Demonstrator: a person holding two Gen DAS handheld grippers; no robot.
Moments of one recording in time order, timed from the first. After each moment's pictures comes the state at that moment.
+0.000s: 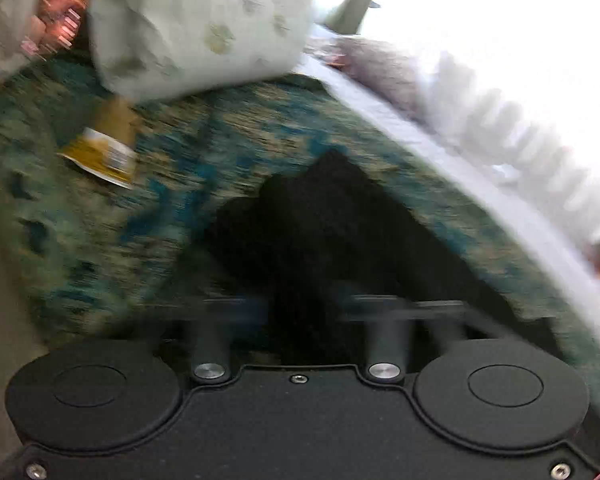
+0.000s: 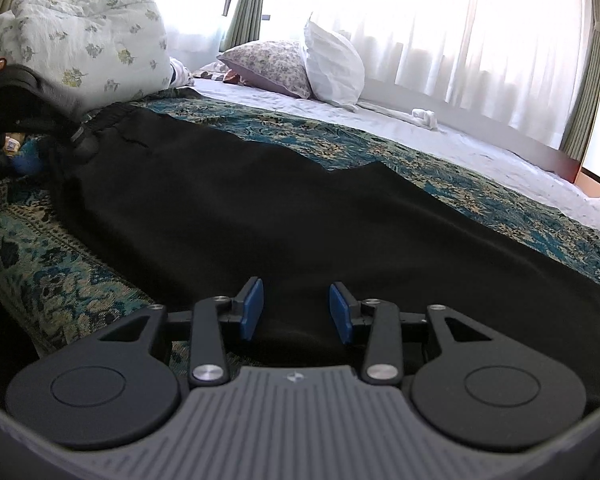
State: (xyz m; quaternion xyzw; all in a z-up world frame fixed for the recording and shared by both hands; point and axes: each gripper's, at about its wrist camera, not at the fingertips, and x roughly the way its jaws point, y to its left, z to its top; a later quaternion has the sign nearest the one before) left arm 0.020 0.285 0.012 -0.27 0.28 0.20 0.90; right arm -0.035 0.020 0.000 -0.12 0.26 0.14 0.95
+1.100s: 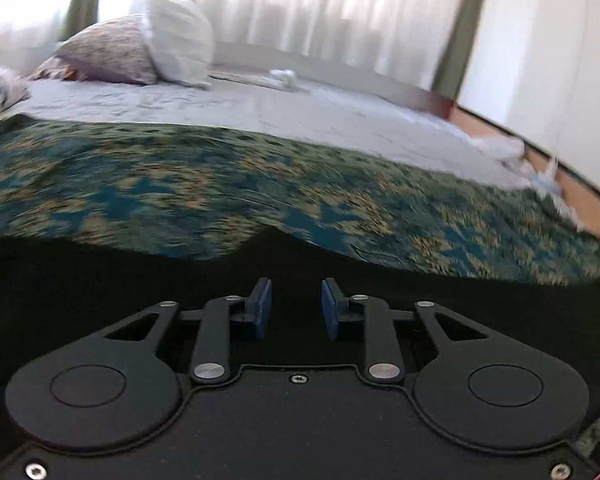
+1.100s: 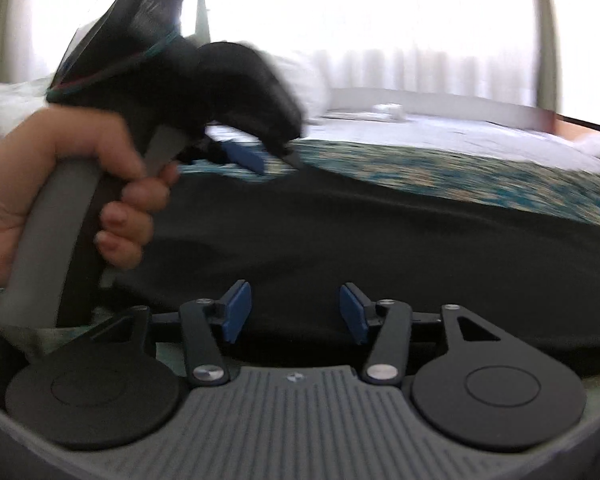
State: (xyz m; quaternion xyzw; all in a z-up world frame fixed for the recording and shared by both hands) left arm 0.122 0.053 0.046 -0.07 0.30 -0.11 0.94; right arm -0.037 -0.078 -0.005 0.00 0.24 0.11 0.97
